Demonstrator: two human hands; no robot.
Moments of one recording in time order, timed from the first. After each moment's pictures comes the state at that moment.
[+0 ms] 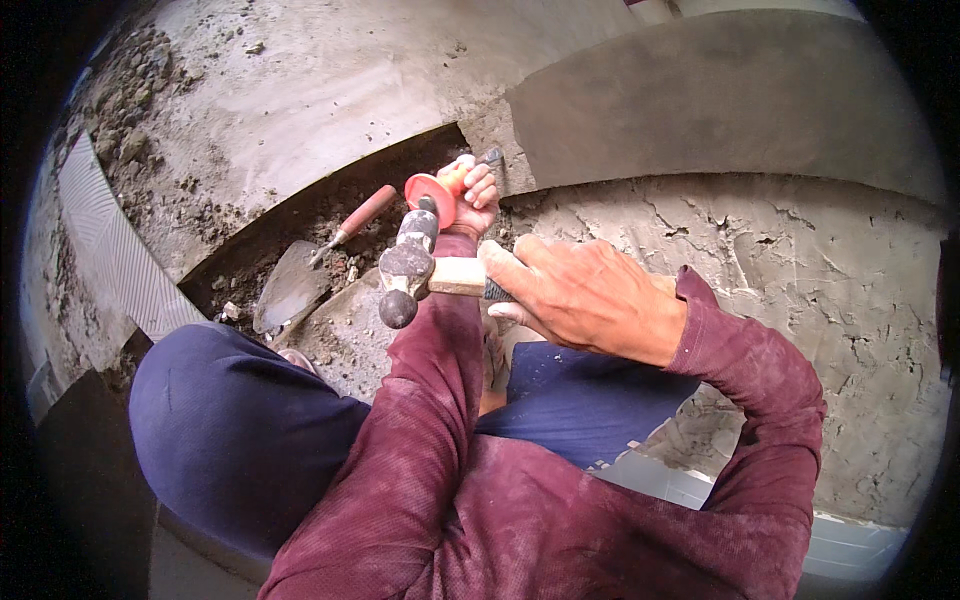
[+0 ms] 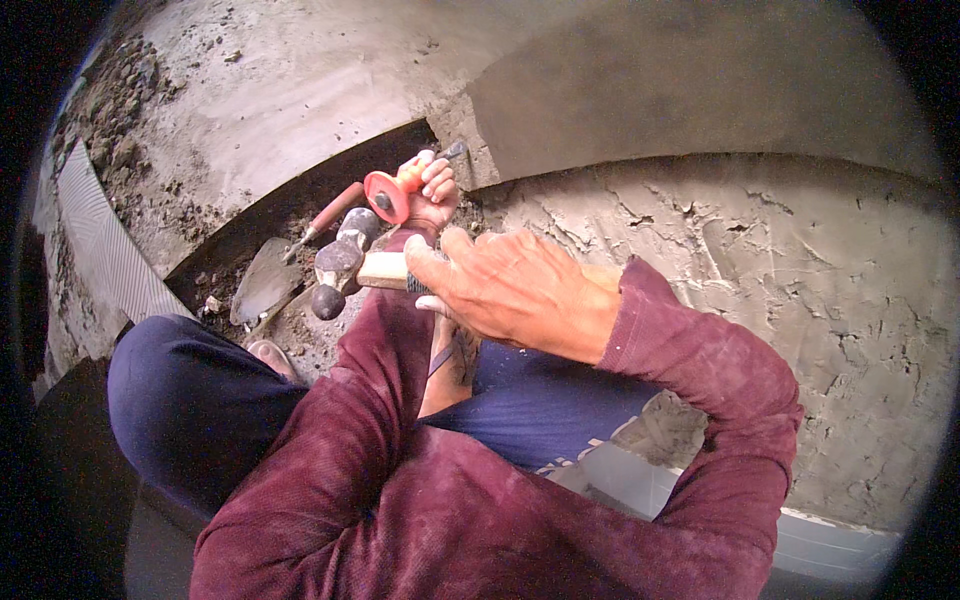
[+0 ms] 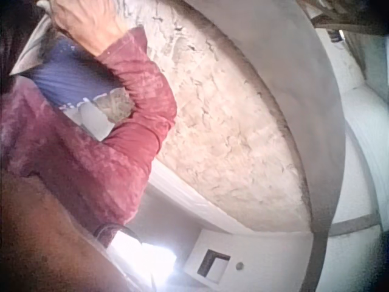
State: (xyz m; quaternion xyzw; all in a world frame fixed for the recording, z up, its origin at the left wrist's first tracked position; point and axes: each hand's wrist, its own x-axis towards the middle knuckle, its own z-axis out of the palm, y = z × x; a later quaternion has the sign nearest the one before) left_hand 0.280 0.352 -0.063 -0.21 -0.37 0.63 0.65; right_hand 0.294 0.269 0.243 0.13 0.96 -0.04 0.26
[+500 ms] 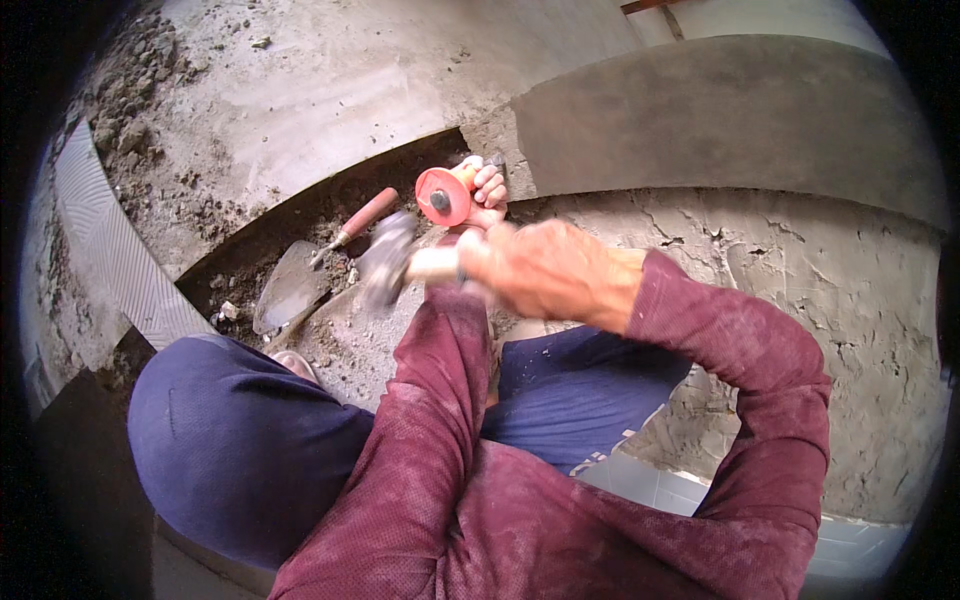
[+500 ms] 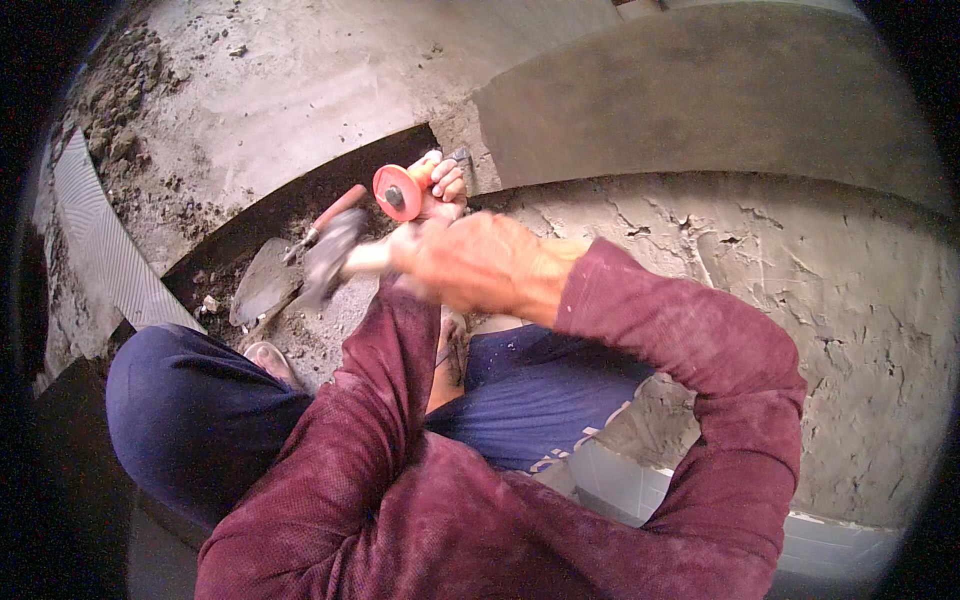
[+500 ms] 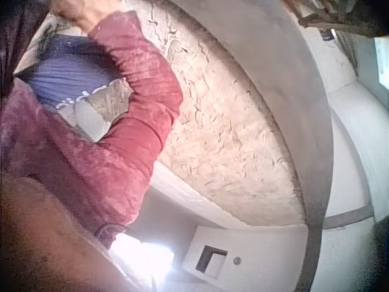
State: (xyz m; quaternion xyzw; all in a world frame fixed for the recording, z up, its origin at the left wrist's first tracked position) left_hand 0.282 0.360 -0.052 -0.23 -0.39 0.63 0.64; right_hand 0.267 0.286 0.208 0.12 0.95 -0.04 0.28
